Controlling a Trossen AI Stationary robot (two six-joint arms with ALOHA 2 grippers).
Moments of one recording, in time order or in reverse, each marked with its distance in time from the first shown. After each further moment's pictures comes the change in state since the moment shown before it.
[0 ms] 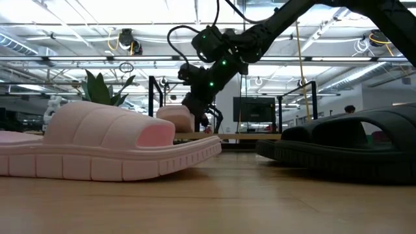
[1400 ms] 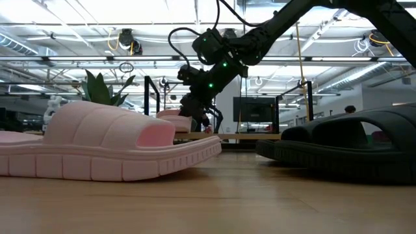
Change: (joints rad) left arm 0.000 0.001 0.000 0.000 0.005 -0.016; right arm -0.011 0.011 0.000 0.024 -0.105 0.040
